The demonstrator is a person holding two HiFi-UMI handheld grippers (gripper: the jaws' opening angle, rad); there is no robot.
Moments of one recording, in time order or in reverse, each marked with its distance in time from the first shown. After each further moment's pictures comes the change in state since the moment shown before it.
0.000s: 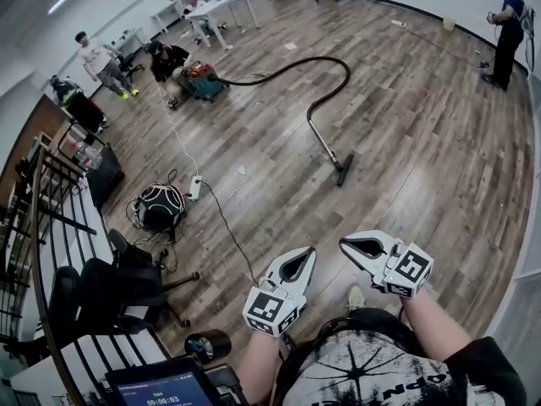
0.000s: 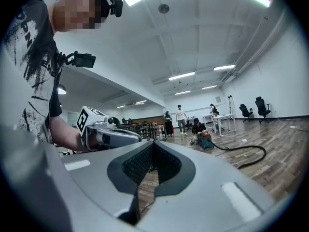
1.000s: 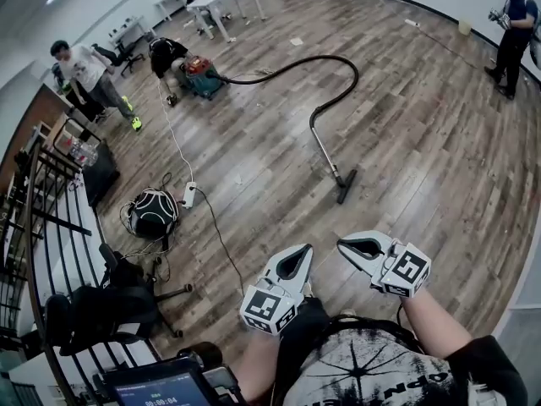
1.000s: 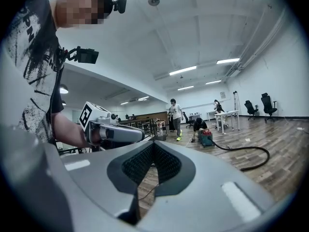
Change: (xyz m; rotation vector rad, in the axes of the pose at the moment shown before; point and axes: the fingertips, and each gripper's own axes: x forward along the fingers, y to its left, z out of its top) left arm 0.157 0.115 0.028 -0.046 -0.006 0.062; right arm 0.051 -0.185 0.007 -0.007 0.056 0.065
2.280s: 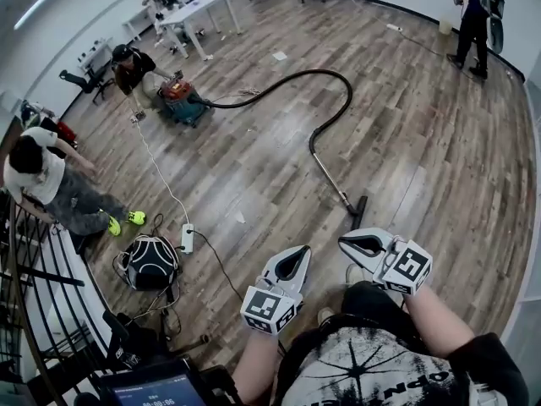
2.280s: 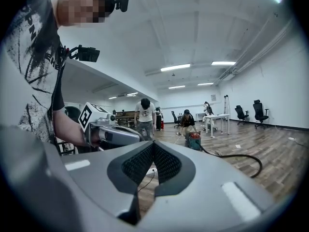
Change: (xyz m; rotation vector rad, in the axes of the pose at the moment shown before) left arm 0.073 0.276 0.044 0.007 0.022 -0.125; right arm 0.223 -0.166 0.049 -0.041 0.029 -0.140
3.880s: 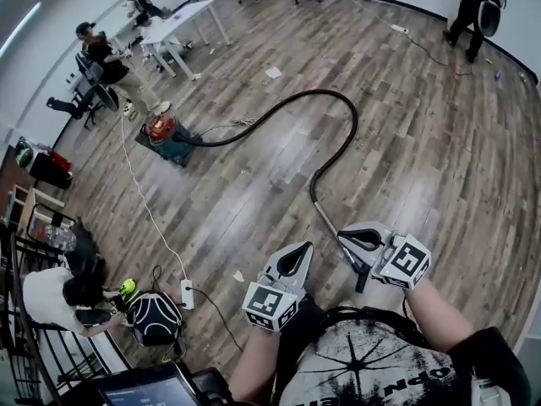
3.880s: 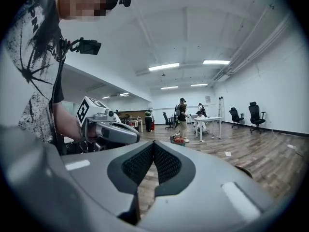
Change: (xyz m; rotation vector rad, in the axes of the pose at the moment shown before) left arm 0.365 0.234 0.108 0.038 0.060 -0.031; right arm 0.102 -0.435 0.042 -0.013 -0.010 -0.042
